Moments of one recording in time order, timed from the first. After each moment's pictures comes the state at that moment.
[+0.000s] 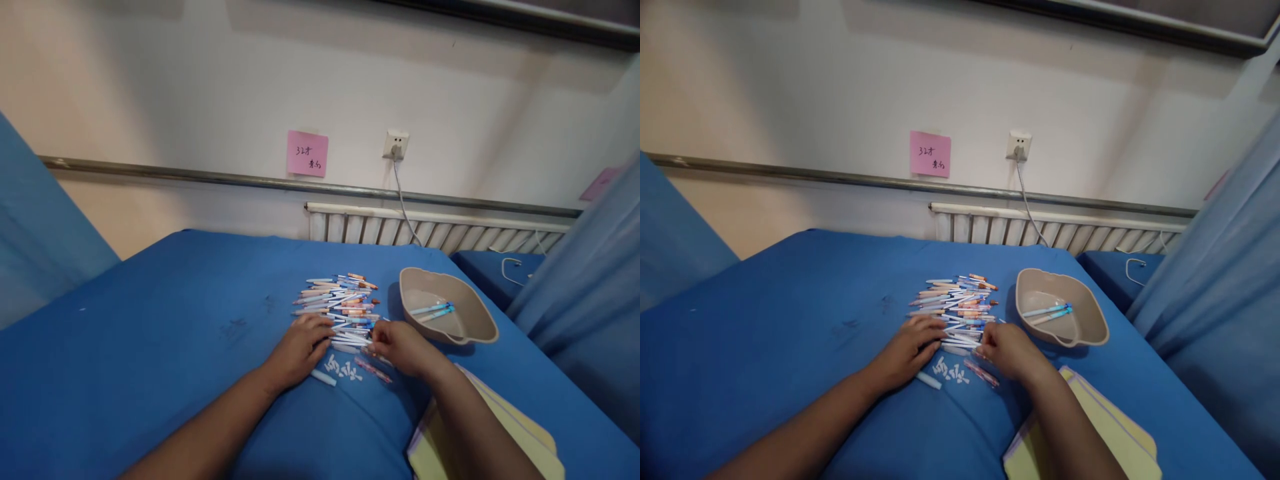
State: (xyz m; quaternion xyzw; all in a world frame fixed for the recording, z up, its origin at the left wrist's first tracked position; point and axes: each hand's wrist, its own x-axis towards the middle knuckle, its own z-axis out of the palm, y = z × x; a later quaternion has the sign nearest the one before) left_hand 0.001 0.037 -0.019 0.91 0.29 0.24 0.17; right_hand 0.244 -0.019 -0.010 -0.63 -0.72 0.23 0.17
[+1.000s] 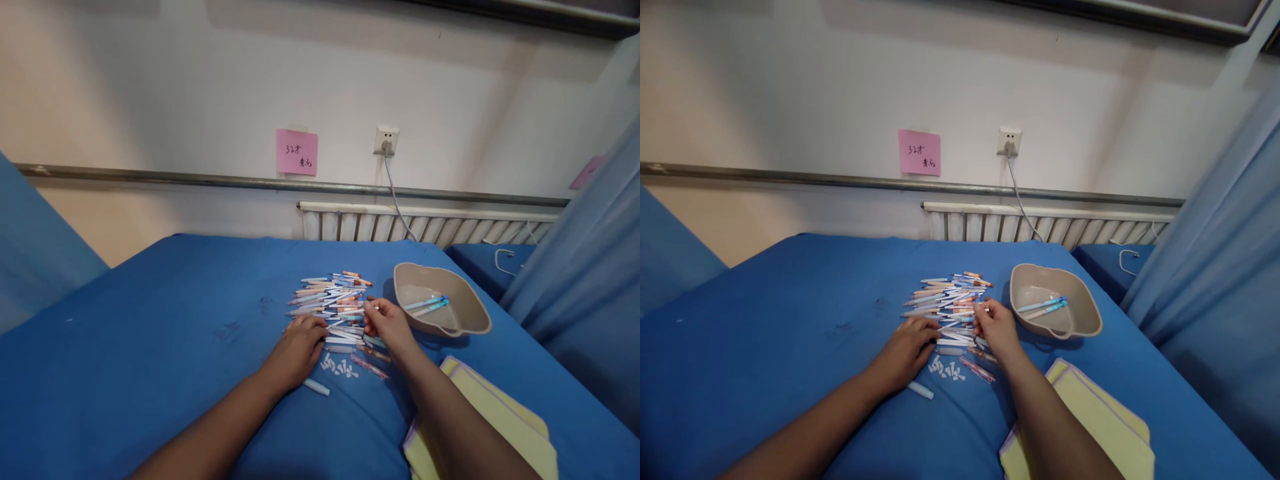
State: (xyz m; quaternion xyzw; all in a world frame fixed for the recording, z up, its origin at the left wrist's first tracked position) left_hand 0.010 0.035 -0.021 0.91 0.34 0.18 0.13; right_hand 0.218 0.003 -0.022 -0.55 -0.40 0.44 0.58
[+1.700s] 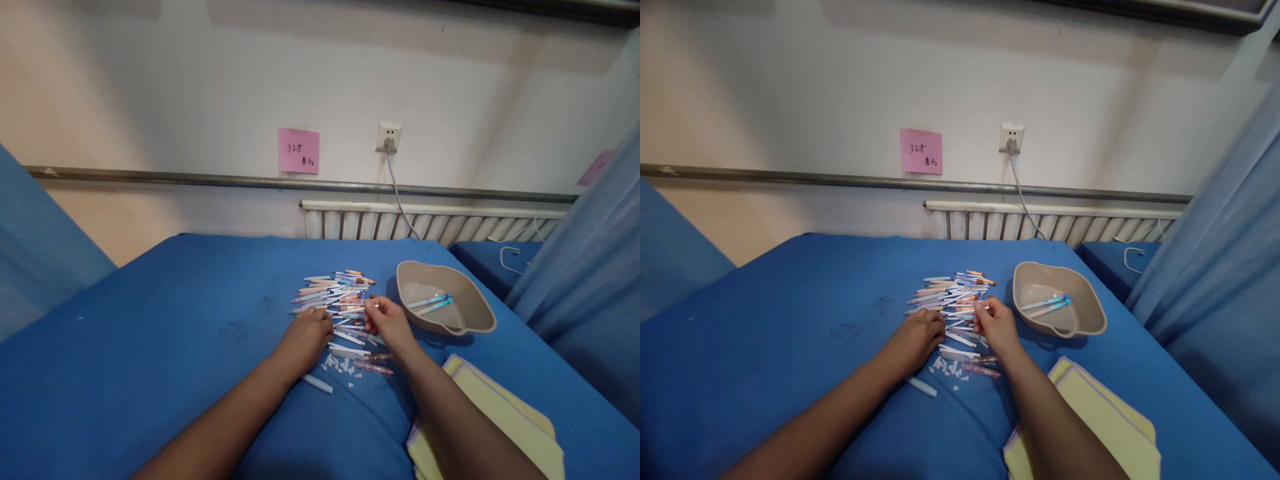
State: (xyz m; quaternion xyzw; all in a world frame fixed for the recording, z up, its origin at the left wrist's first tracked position) left_hand 0.026 0.044 -0.012 0.93 0.34 0.14 0.09; right_hand 0.215 0.007 -0.025 -0.55 -0.40 0.44 0.59
